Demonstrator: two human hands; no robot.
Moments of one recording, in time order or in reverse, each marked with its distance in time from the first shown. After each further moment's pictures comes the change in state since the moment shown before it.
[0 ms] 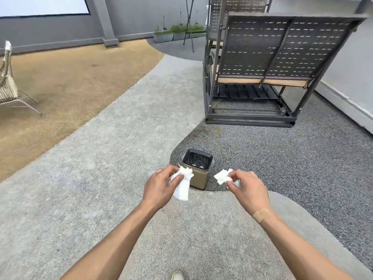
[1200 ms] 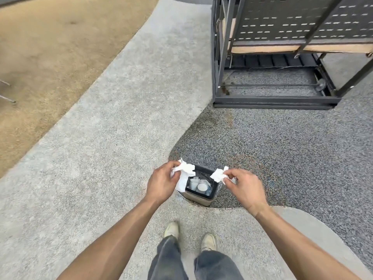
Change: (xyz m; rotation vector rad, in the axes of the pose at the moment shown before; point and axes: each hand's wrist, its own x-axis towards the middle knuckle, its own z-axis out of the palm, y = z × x) left_hand 0.467 -0.049 0.142 -0.004 -0.197 -0.205; right_hand 0.452 0.130 0.158 0.017 -0.316 0.137
